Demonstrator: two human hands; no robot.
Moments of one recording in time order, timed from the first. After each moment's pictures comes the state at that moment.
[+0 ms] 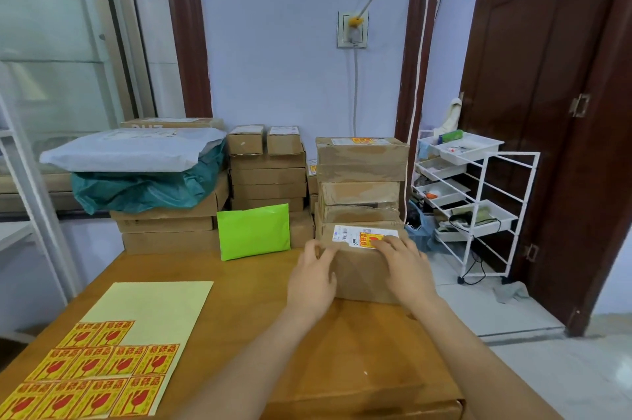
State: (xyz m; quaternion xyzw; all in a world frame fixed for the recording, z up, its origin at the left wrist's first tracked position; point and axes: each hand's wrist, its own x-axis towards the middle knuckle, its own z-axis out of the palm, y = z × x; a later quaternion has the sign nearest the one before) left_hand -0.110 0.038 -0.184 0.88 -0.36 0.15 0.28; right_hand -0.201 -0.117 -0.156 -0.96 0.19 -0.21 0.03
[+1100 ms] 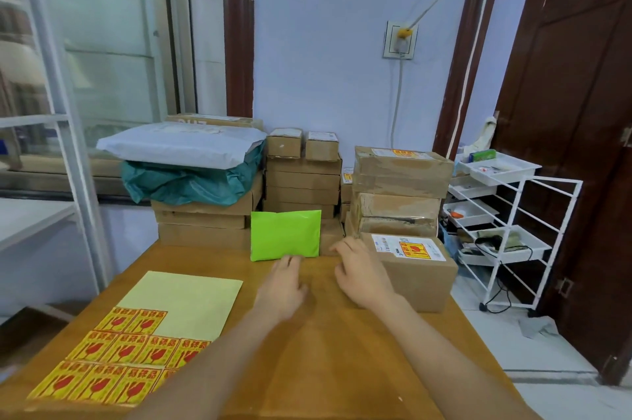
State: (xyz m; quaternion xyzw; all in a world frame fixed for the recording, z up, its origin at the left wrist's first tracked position) left_hand -0.050 0.120 -0.189 0.92 -0.29 0.08 0.24; right_hand -0.121 -0.031 -0.148 -0.97 -0.01 -0.24 0.09
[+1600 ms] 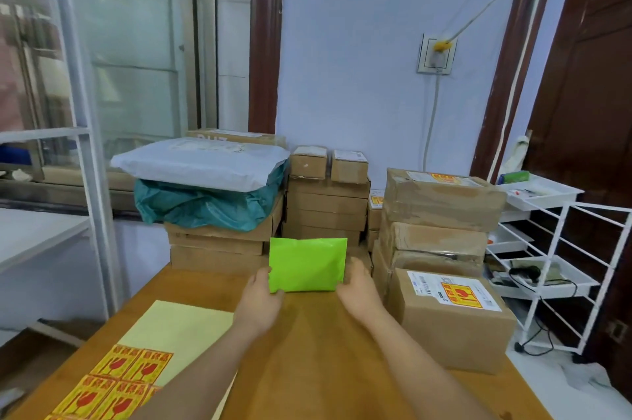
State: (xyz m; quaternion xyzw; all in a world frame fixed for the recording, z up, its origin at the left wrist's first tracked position) left_hand 0.031 0.163 -0.196 0.89 -0.13 0.05 0.44; right_hand -0.020 -0.018 -0.171 -0.90 0.14 -0.14 0.39
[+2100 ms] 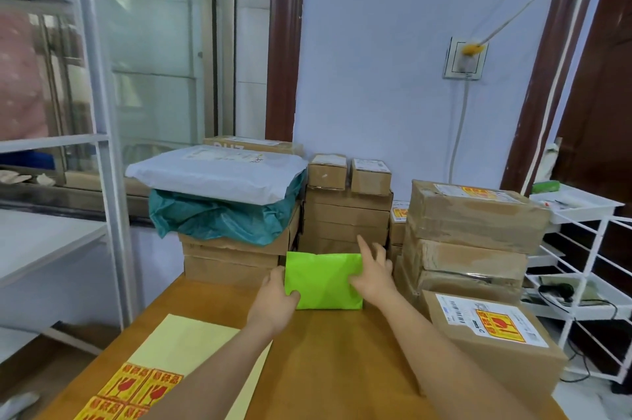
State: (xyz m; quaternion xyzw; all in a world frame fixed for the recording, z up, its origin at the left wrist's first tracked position) left_hand 0.057 0.159 -0.177 0.89 -0.12 0.04 0.45; right_hand 0.041 -0.035 -0.146 -0.94 0.14 -0.11 0.30
